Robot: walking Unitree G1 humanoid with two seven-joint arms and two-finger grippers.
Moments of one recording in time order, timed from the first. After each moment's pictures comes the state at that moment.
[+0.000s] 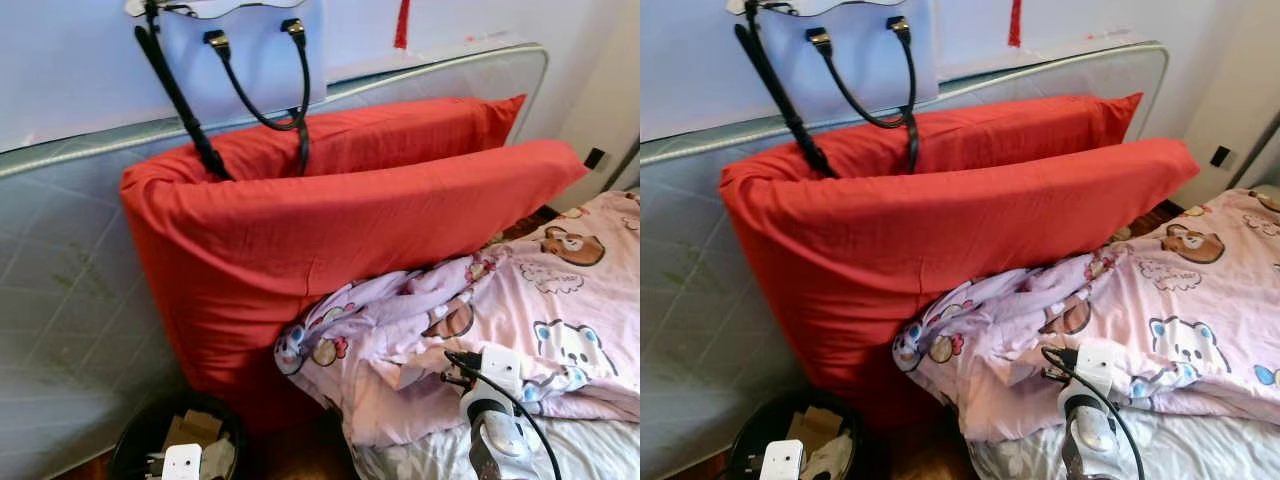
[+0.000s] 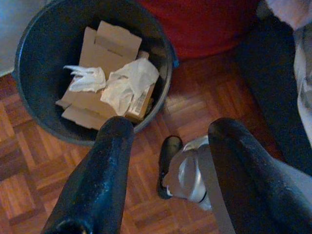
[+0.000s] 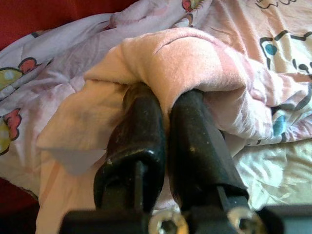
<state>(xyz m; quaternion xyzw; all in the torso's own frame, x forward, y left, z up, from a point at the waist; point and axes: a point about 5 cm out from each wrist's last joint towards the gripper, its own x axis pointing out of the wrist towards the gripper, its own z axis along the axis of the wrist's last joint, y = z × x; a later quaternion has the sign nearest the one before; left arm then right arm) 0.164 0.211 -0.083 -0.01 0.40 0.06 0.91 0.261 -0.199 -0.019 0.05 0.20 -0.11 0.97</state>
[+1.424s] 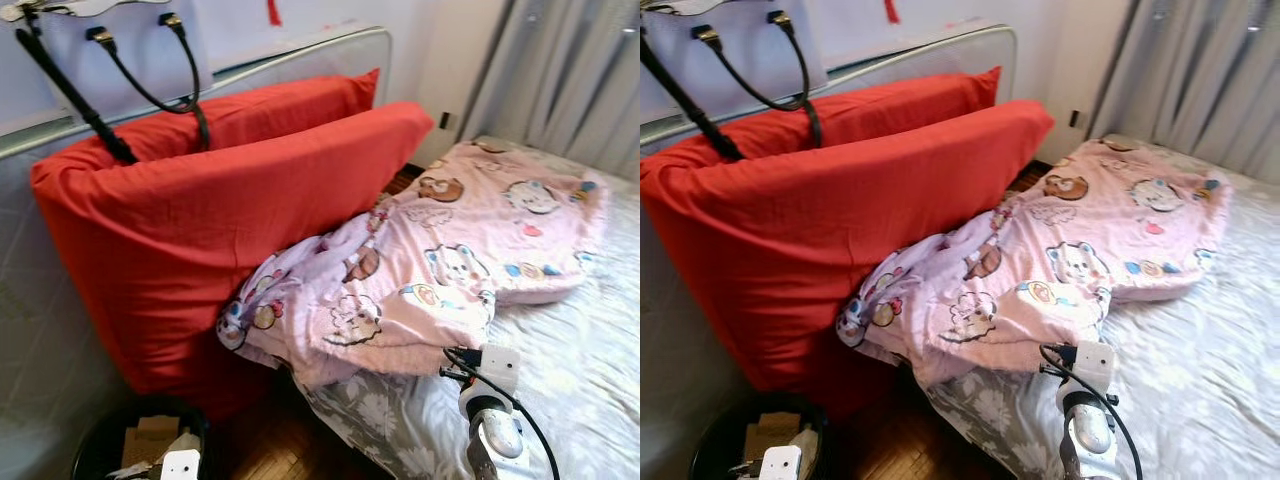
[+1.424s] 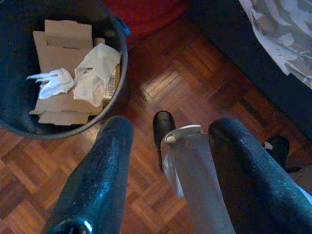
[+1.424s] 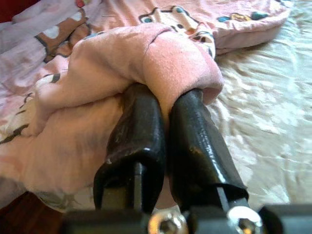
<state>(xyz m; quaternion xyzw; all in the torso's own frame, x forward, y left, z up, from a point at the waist) 0.159 0.213 -0.085 -0.01 0.41 0.06 0.91 0.264 -0.196 -0.011 0.05 0.16 -0.11 0.98</state>
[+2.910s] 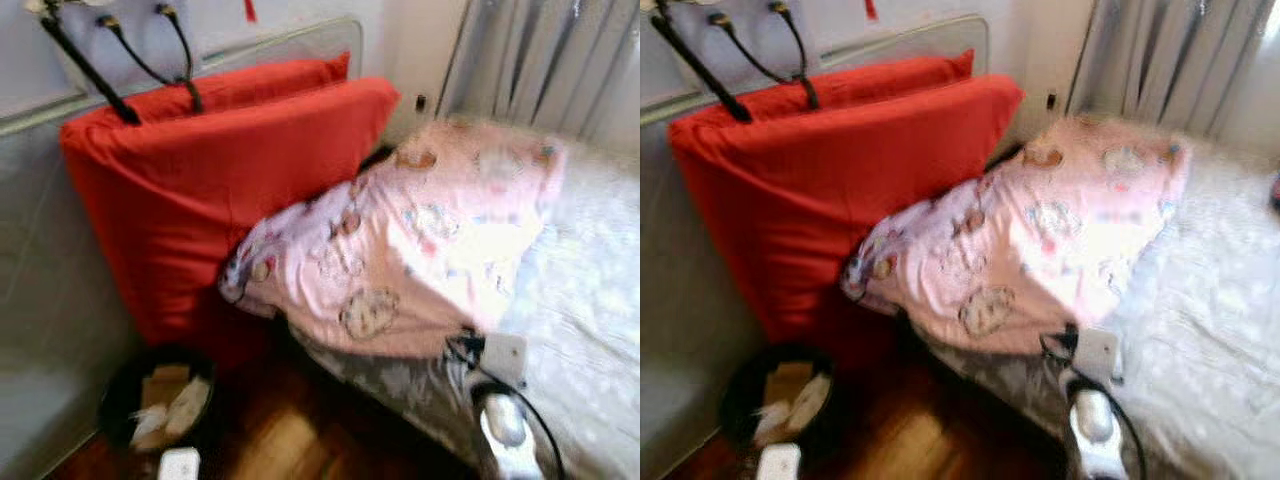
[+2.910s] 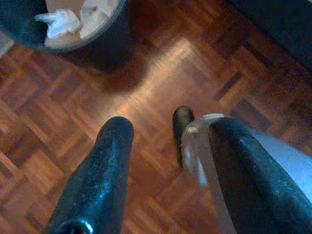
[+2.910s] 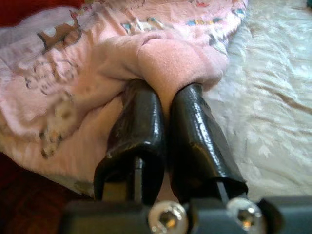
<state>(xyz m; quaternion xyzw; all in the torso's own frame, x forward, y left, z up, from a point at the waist) 0.152 0.209 -0.089 -0.01 0.42 0.06 0.90 0.268 -0.205 0.004 0.02 0.10 -0.11 0.99</state>
